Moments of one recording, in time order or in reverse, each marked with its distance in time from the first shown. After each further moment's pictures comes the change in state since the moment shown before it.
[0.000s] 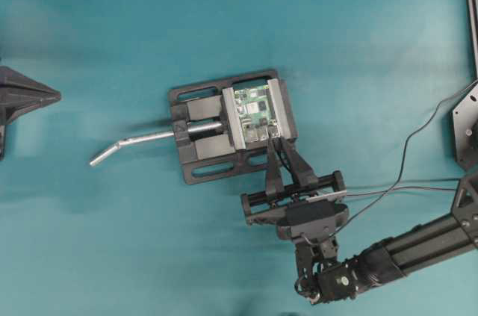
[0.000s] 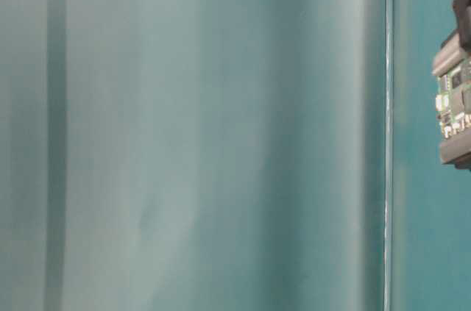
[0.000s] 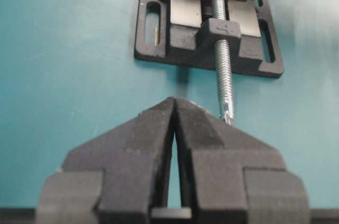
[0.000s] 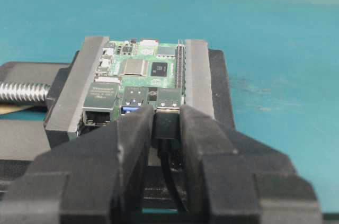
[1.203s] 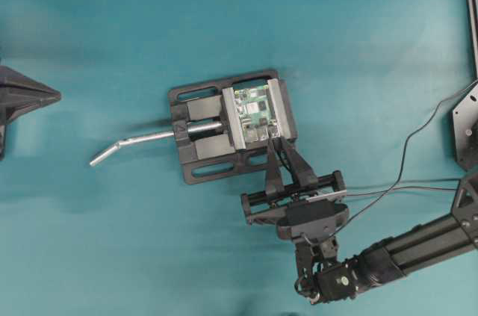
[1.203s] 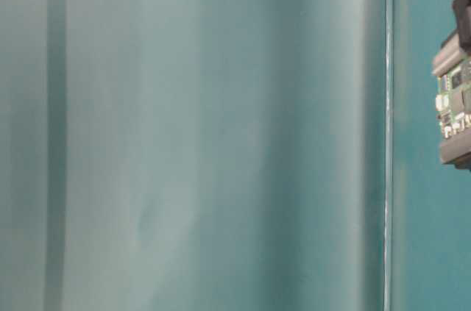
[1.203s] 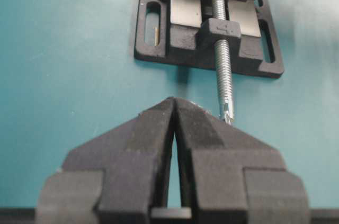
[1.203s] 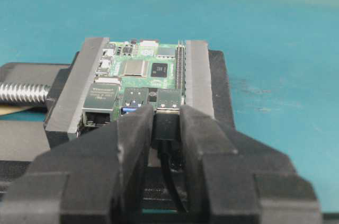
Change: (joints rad) left arm 0.000 -0.002 0.000 0.000 -0.003 0.000; right arm 0.005 0.000 0.000 0.000 0.002 0.002
